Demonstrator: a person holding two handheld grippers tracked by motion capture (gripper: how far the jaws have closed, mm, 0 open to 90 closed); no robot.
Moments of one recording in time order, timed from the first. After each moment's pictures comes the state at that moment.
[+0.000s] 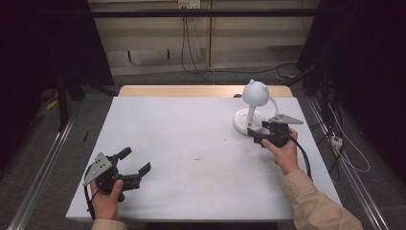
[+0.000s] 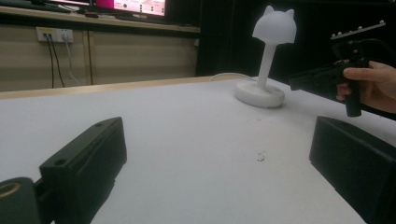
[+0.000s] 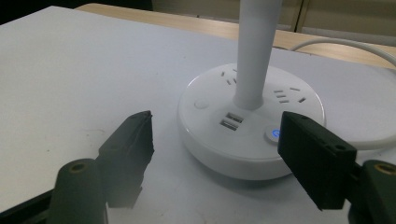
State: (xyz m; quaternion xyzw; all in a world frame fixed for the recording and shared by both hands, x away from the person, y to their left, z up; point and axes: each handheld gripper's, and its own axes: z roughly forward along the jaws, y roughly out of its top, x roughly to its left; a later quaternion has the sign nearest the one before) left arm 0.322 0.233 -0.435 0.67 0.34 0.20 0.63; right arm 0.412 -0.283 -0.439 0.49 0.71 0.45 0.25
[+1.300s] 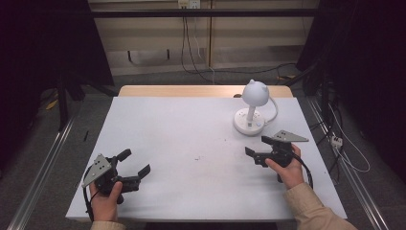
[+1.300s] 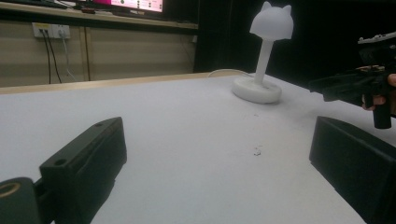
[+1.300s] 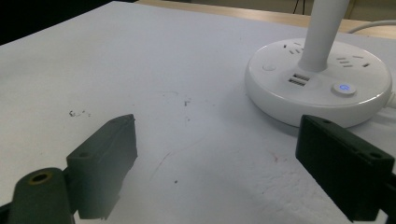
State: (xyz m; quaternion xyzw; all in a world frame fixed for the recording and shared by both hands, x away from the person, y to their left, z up) left arm 0.318 0.234 -0.436 0.68 0.33 0.20 0.63; right arm 0.355 -0.275 -0.444 0.45 0.72 0.49 0.20
